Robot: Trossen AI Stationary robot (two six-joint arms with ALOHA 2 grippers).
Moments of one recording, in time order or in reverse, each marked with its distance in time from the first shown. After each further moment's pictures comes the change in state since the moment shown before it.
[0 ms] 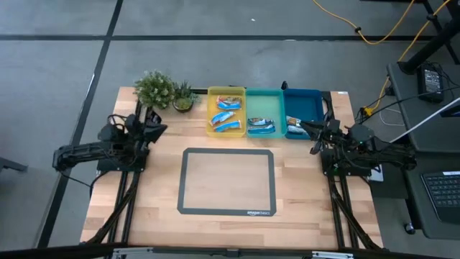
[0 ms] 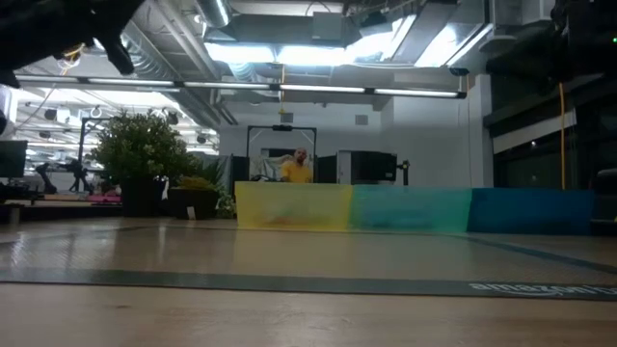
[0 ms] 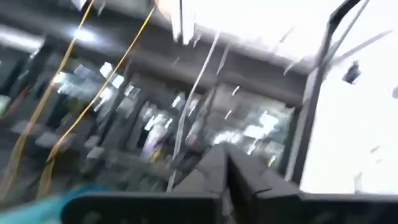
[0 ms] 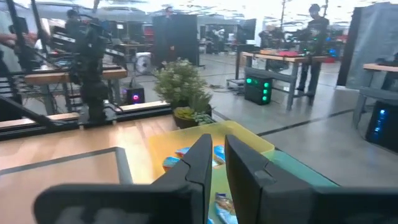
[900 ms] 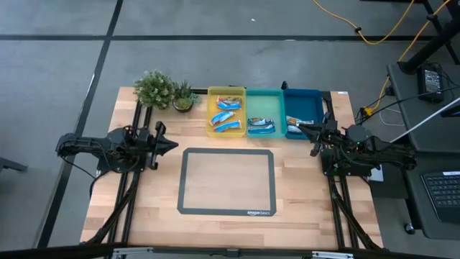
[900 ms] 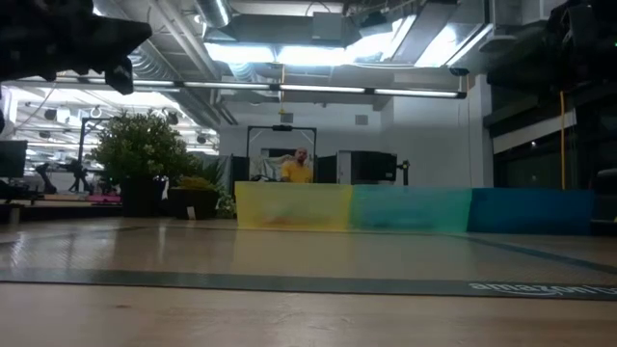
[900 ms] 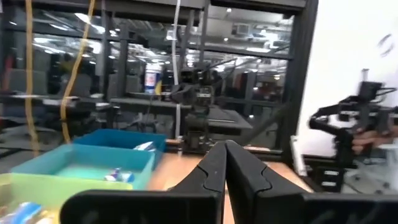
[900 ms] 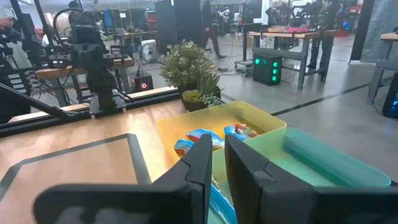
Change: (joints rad) left arm -0.250 -0.003 -0.008 -0.308 -0.096 0.307; right arm 0.000 0.001 0.001 -0.079 -0.025 0.102
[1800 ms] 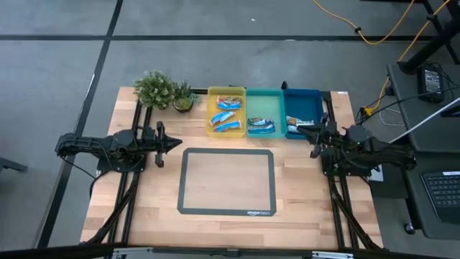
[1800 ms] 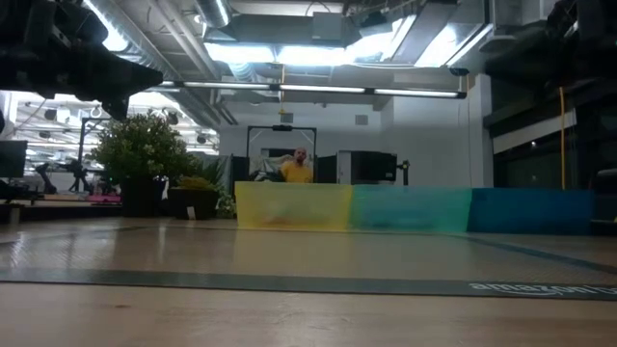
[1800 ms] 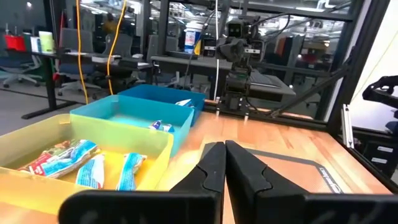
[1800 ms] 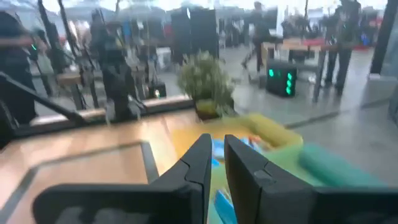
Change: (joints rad) left arm 0.001 0.014 0.000 -0.176 -0.164 -0.030; right arm 0.000 -0.001 -0.024 0.082 -0.070 -0.037
